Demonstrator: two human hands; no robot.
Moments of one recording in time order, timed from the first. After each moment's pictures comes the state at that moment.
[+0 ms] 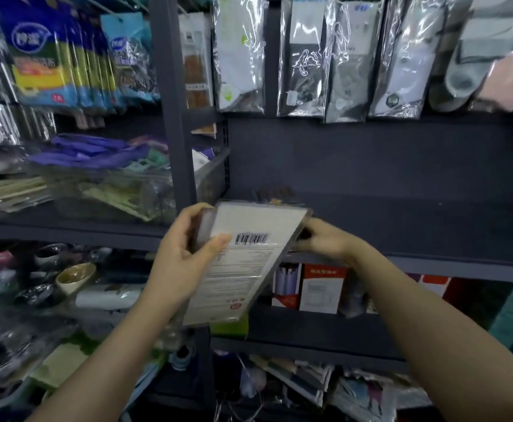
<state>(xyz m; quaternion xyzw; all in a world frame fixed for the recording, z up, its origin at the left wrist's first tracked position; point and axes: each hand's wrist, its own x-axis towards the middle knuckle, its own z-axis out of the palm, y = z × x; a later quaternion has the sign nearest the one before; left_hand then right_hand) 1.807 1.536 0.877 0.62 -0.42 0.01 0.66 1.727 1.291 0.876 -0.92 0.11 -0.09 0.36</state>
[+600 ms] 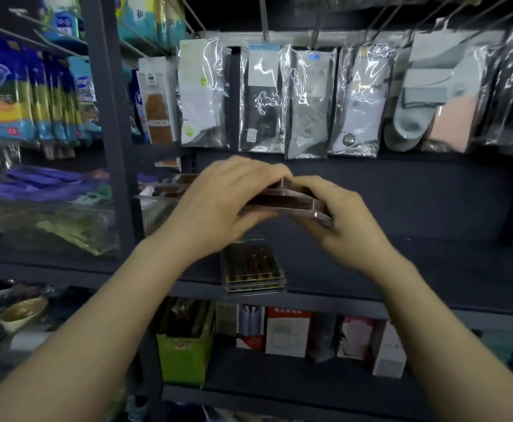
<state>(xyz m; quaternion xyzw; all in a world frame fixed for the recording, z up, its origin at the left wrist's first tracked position) 1.765 1.424 0.988 0.59 -0.67 0.38 0.25 1.630 1.274 0.969 -0.90 -0.05 -0.41 0.14</state>
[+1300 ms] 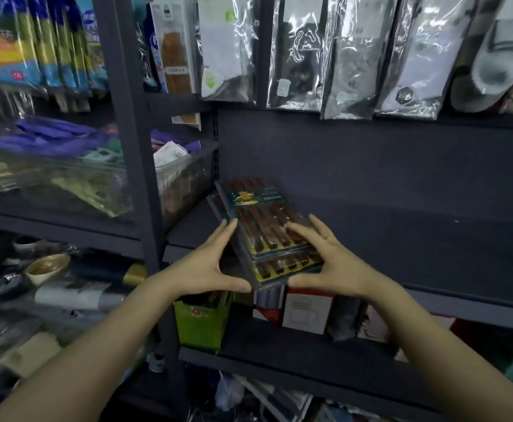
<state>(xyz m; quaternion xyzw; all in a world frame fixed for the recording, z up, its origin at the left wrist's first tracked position) 1.856 1.424 0.837 0.80 -0.48 -0.17 0.30 1.694 1.230 0.857 -0.95 0.09 -0.08 0.28</state>
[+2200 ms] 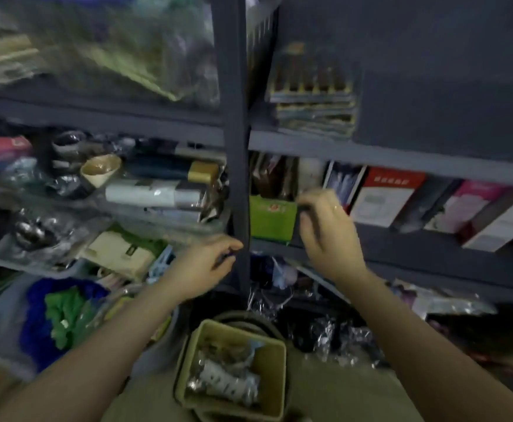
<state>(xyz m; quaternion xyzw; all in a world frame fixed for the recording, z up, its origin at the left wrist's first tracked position) 1.881 1.602 0.689 0.83 -0.48 -0.11 0.26 1.755 1.413 0.712 -0.90 0.09 -0.36 0.23</state>
